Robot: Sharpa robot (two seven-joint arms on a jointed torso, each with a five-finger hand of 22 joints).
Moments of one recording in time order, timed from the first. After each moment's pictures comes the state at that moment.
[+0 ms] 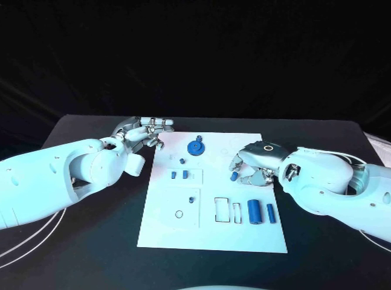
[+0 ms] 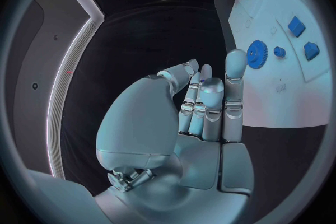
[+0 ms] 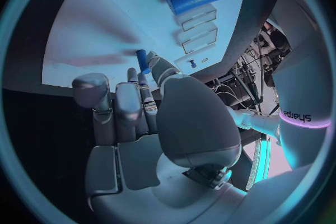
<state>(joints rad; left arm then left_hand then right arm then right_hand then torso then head) 1.21 -0.89 -0.02 1.50 -0.03 -0.27 0.23 1.37 -0.12 0.53 -0.06 0.07 0.98 0.20 0.10 0.07 1.07 0.11 0.26 0.13 1.35 0.02 1.15 0.88 0.15 1.27 0.12 0.73 0.95 1.20 -0.91 -0.05 1.76 -1.80 -0.11 -0.21 1.38 -0.08 0.22 0.02 0.16 1.02 0.12 0.07 0.09 0.99 0.07 0.29 0.06 1.46 -0.02 1.15 1.07 0.12 1.34 0.08 1.13 0.82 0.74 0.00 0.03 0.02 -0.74</state>
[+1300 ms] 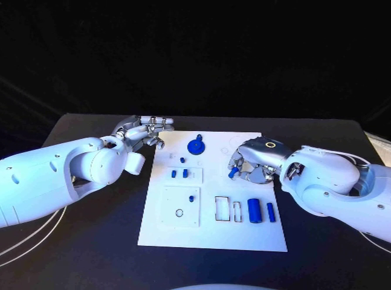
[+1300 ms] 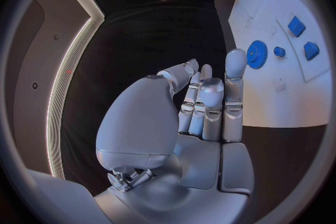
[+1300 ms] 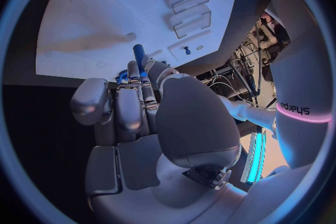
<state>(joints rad) 1.21 -0.89 -0.02 1.50 -0.03 -0.27 0.23 1.37 -0.12 0.52 -0.06 0.07 0.98 0.20 0.10 0.07 1.06 0.12 0.27 0.13 1.35 0.02 1.15 0.87 0.15 1.27 0.12 0.73 0.94 1.20 -0.94 -0.04 1.82 -1.78 -0.19 -0.21 1.40 -0.05 0.40 0.01 0.05 1.15 0.11 0.12 0.11 1.18 0.05 0.26 0.07 1.47 -0.03 1.23 1.15 0.12 1.38 0.07 1.21 0.94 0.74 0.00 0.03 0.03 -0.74</state>
